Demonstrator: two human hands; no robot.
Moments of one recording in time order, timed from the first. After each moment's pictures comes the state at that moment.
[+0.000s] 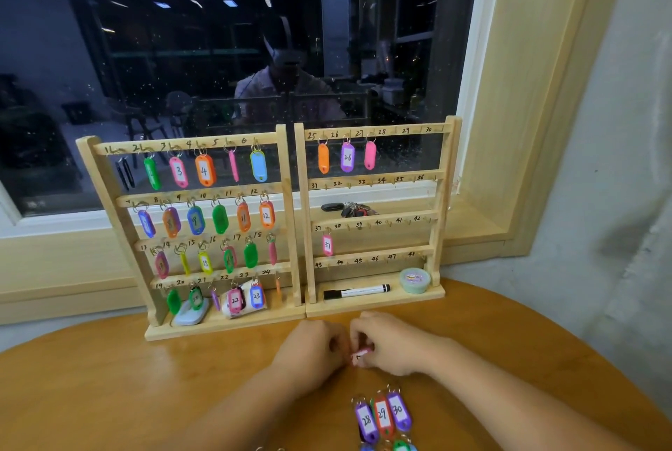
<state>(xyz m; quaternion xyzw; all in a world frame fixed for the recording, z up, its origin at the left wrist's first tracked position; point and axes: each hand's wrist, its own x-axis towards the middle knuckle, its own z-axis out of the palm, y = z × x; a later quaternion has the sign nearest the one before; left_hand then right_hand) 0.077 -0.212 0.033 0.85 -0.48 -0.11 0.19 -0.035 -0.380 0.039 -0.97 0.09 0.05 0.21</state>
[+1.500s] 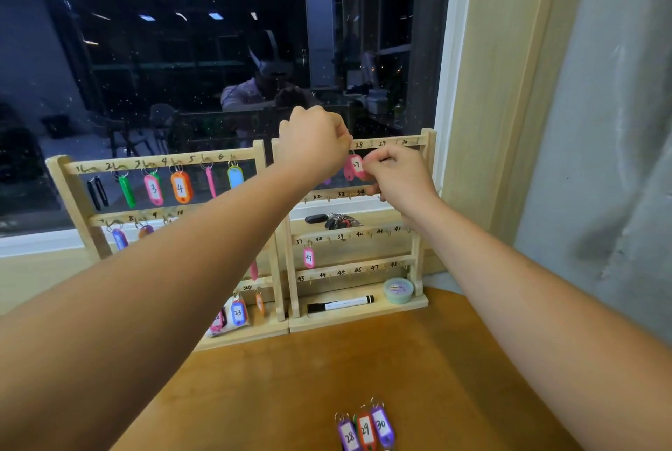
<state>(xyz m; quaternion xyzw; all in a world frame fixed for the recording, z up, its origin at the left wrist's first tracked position) 0.117 -0.326 0.315 0.82 -0.44 0.24 0.29 -0.001 -0.430 0.261 -0.76 0.24 -0.39 0.45</state>
